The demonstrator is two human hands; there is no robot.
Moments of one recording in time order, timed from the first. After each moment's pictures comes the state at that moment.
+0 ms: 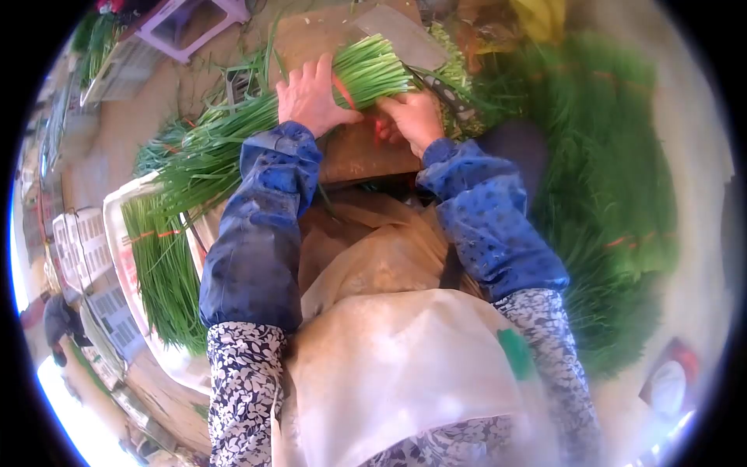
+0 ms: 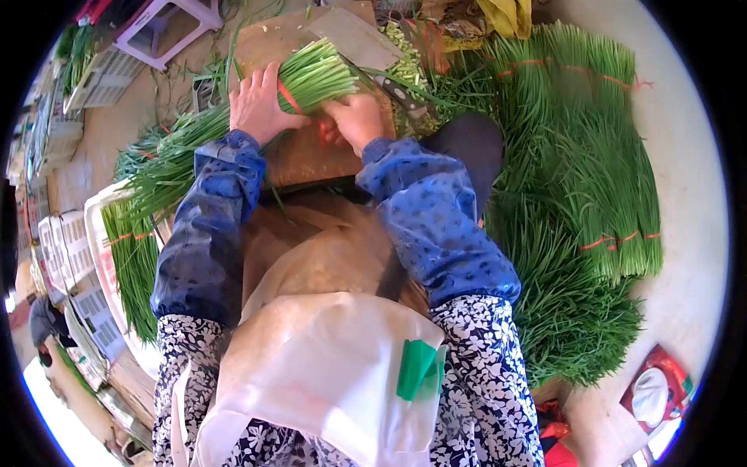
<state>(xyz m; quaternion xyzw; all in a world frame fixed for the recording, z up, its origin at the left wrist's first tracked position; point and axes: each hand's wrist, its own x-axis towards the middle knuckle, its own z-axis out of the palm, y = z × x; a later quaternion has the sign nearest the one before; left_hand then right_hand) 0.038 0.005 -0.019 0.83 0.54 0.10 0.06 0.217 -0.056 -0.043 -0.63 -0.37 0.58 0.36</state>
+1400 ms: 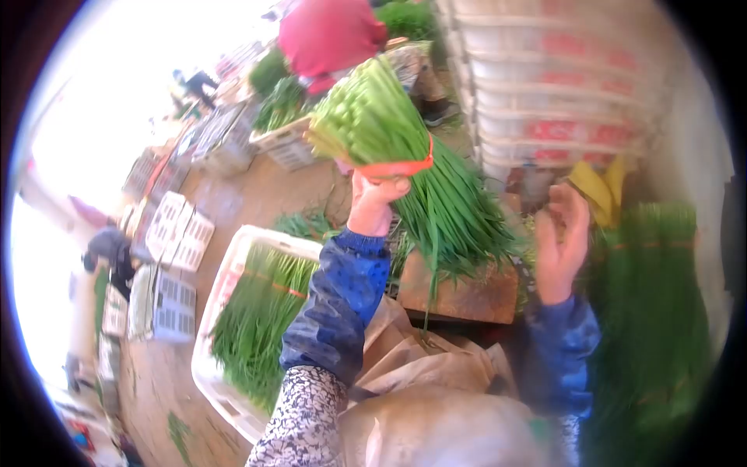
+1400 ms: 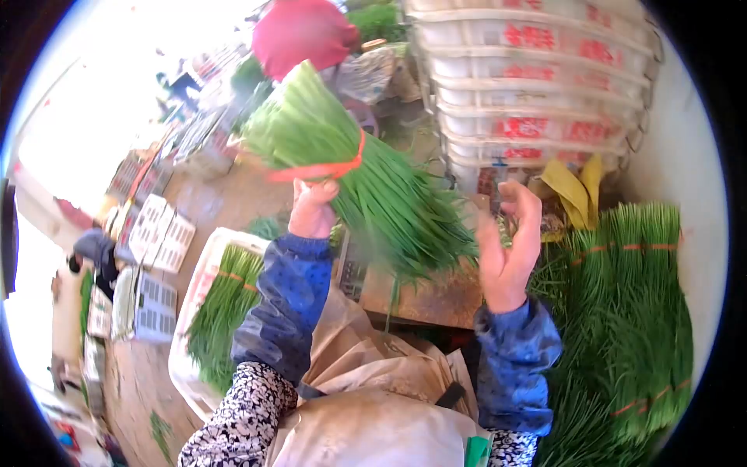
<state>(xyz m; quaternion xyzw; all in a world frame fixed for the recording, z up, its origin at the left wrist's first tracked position) -0.023 -0.011 0.182 0.53 0.21 0.67 0.48 0.244 -0.066 0.154 -0.42 -0.60 0.10 0.68</state>
